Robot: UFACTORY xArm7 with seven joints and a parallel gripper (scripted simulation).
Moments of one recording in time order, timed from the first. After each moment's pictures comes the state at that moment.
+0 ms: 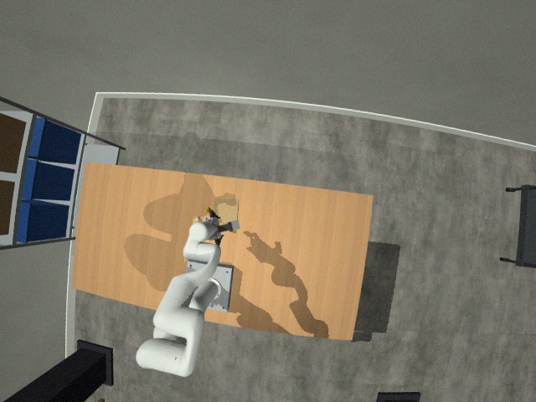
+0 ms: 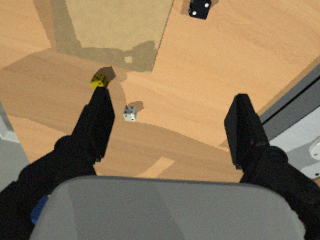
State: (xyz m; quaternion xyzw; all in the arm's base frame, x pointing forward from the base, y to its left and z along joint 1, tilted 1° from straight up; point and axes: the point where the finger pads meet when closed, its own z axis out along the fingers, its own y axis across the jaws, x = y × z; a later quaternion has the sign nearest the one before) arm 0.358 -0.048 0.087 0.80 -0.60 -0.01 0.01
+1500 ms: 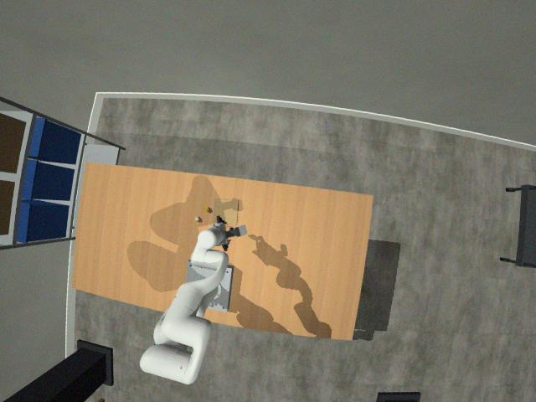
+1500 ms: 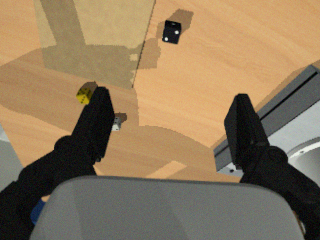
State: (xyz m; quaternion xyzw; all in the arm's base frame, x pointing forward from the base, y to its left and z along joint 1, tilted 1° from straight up) arm 0.337 -0.084 0.084 0.81 -0.59 -0.01 0.01
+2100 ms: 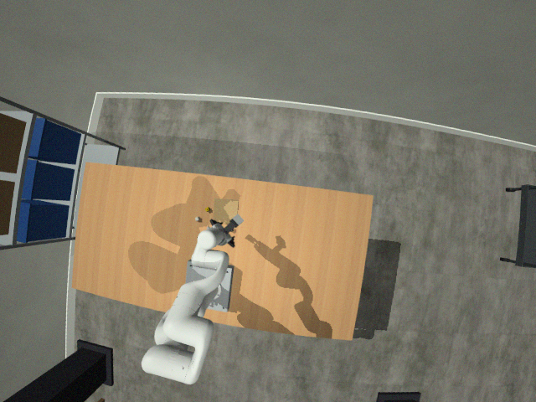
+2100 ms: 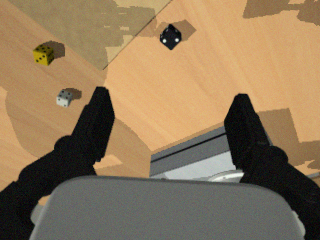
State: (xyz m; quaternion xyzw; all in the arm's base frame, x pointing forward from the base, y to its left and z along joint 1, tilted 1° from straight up) arm 0.339 -0.086 0.083 0.93 -0.37 0.00 0.01
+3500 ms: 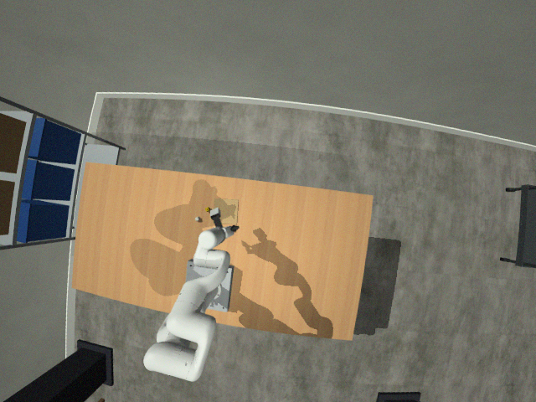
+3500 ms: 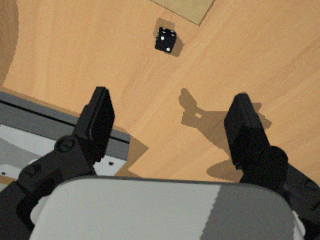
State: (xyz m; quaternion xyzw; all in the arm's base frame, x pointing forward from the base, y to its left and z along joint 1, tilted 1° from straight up) arm 0.339 -0.085 0.067 0.98 0.22 0.00 0.01
